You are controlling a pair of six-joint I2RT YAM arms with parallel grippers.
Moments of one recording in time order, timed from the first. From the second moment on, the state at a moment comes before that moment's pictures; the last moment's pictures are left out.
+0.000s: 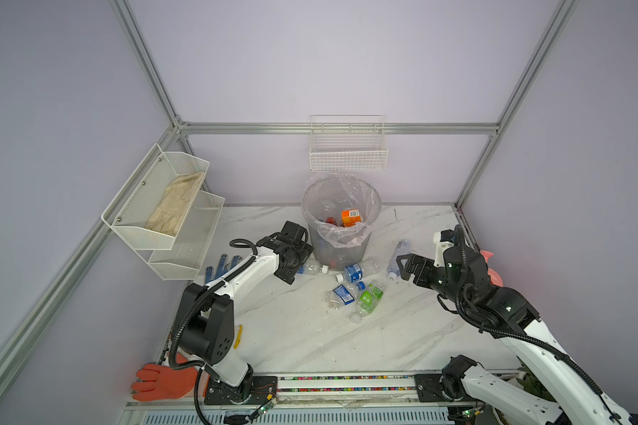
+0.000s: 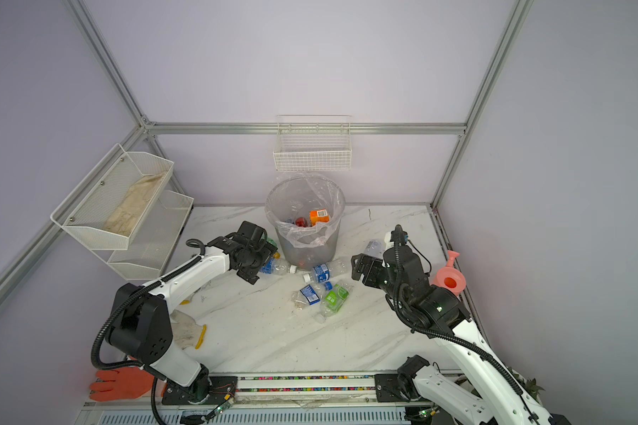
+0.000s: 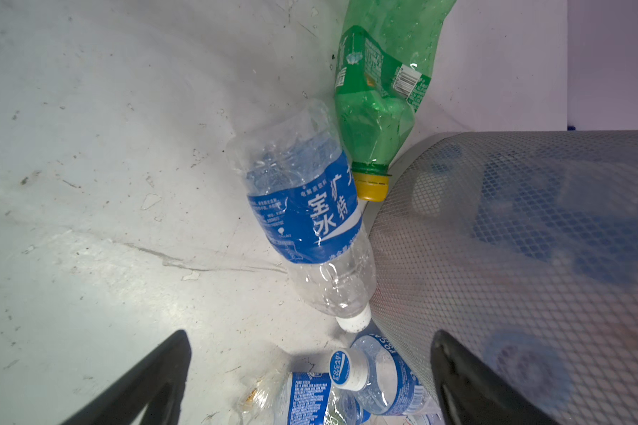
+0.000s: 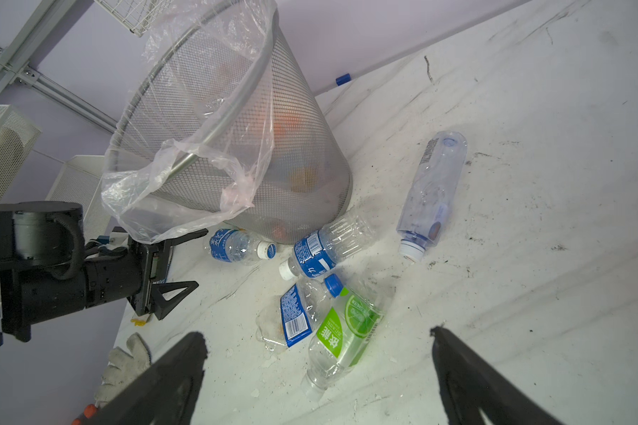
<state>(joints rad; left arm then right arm) -0.40 1.64 1.26 -0.71 -0.03 -1.40 0.59 0.85 1.07 -0.78 0.16 0.71</state>
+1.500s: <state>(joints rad) -0.31 1.66 1.06 -0.71 0.09 -1.44 0.59 0.82 1.09 -0.83 0.20 0.74</state>
